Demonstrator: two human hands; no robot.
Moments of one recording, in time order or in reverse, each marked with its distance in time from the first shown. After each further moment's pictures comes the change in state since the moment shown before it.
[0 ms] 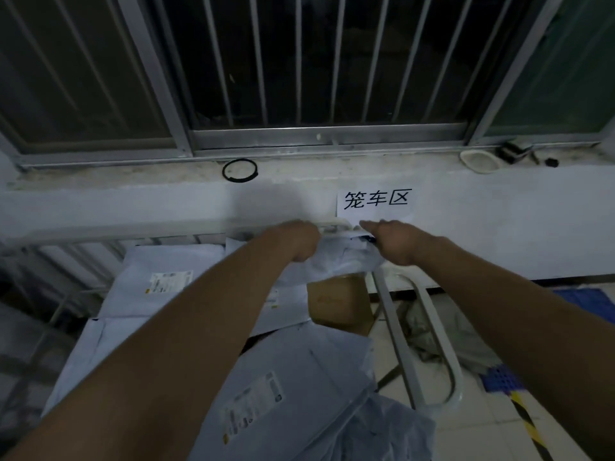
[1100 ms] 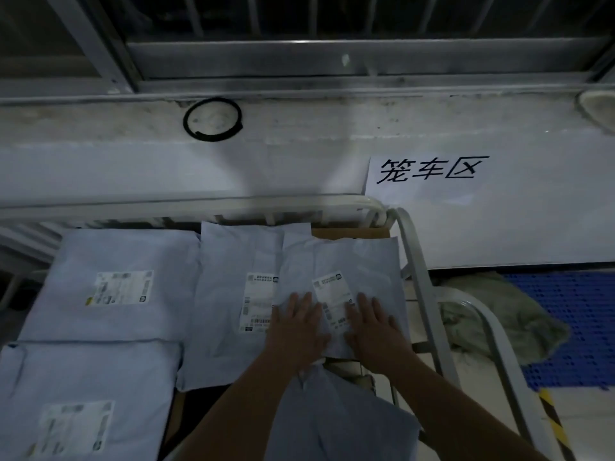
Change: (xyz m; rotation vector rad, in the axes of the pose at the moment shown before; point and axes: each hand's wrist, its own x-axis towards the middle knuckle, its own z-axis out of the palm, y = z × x) left_hand 0.161 -0.065 0.277 0.017 -0.118 0.023; right_hand 0.142 0.001 0.282 0.032 -0.344 0.092
